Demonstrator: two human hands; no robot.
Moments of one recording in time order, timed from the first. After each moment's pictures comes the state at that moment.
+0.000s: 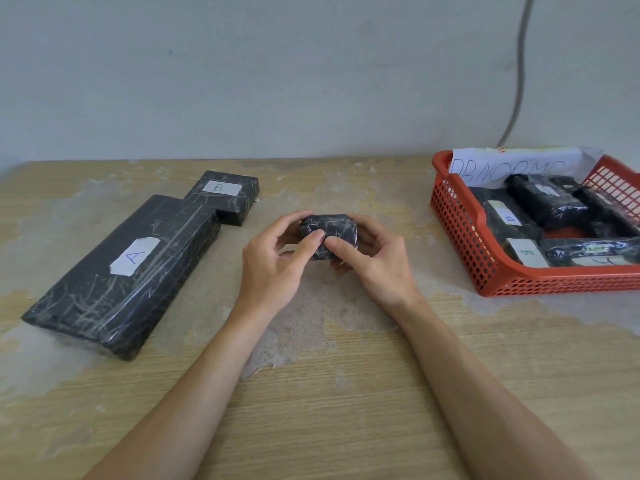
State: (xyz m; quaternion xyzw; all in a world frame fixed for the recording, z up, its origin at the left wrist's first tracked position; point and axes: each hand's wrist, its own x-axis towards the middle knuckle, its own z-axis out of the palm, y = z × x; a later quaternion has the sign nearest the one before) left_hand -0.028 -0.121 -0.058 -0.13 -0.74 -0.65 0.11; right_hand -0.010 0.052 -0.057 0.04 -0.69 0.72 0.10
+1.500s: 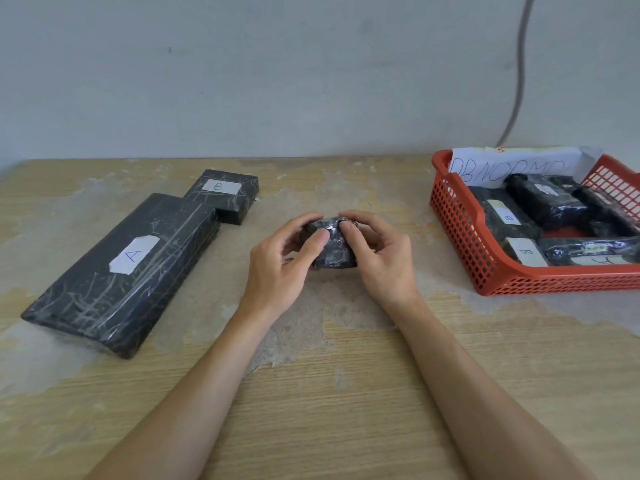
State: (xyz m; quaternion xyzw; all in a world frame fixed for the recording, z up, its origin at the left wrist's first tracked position) left_hand -0.024 -0.118 -0.059 -0.13 -0.75 -0.64 0.08; right_hand -0.014 0.054 -0.064 0.02 -0.74 0.65 0.18
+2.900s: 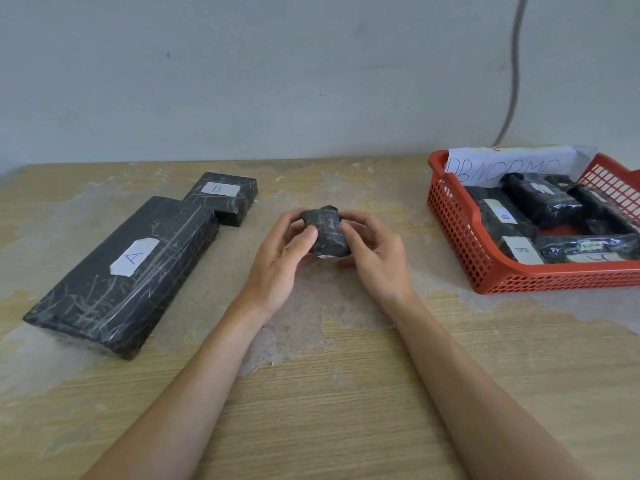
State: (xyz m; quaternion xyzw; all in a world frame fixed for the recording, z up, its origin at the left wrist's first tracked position) left_hand -0.027 -0.119 -0.054 -0.15 -0.65 -0.75 -0.04; right_hand -0.017 0.053 -0.064 -0.01 -0.74 0.66 0.13
